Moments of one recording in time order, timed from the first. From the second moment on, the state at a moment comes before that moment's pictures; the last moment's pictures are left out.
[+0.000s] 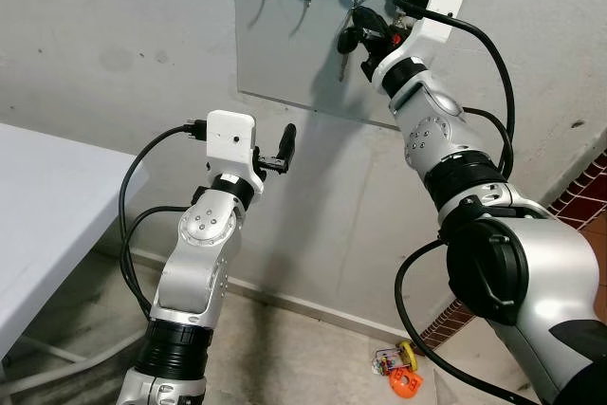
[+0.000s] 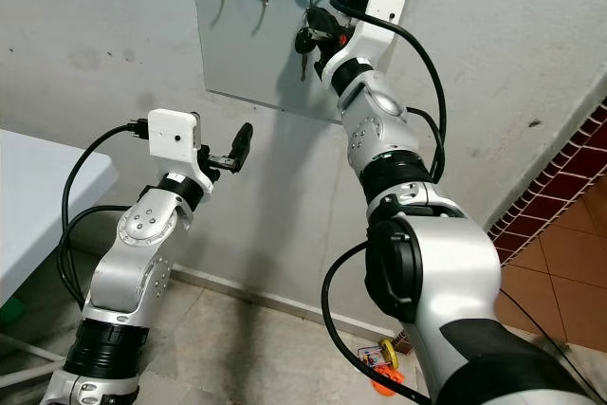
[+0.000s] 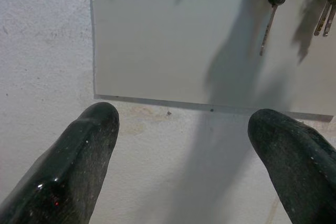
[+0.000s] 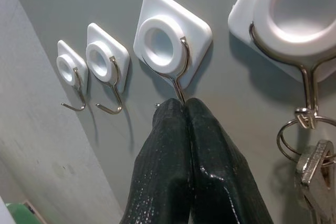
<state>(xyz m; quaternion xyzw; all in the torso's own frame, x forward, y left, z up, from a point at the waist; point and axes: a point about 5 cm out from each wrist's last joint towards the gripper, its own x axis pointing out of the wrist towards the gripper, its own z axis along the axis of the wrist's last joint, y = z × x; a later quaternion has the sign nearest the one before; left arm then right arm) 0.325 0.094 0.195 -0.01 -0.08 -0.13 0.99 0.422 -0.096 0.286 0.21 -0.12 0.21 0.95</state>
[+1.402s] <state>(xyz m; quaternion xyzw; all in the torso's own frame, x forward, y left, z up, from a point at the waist) 0.316 0.128 0.071 0.06 0.06 -0.07 0.99 0.346 -0.127 0.076 0.14 0.03 0.14 0.98</state>
